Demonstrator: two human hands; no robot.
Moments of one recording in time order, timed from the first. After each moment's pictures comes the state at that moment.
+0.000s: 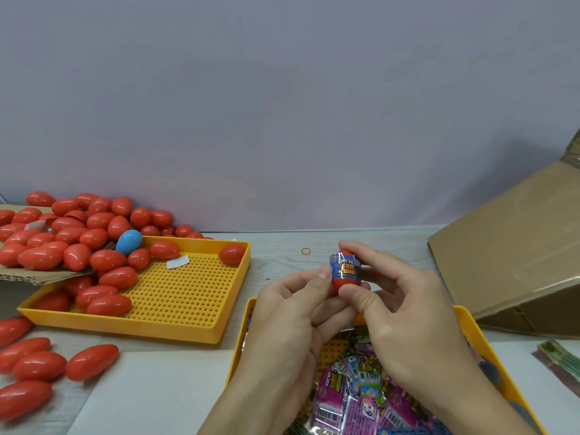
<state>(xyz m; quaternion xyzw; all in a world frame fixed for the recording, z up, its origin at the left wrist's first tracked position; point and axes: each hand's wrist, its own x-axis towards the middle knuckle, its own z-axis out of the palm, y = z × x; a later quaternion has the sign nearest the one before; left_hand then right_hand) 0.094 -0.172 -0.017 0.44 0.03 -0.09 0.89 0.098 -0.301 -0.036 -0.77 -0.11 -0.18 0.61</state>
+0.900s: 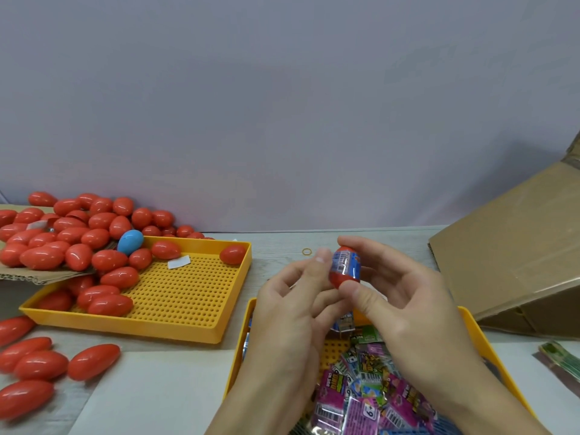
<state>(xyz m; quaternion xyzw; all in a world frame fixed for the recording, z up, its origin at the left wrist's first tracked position) 0.094 -0.178 -0.014 0.42 0.03 -0.03 0.90 0.096 -0.303 -0.027 -0.68 -0.15 -0.10 0.71</state>
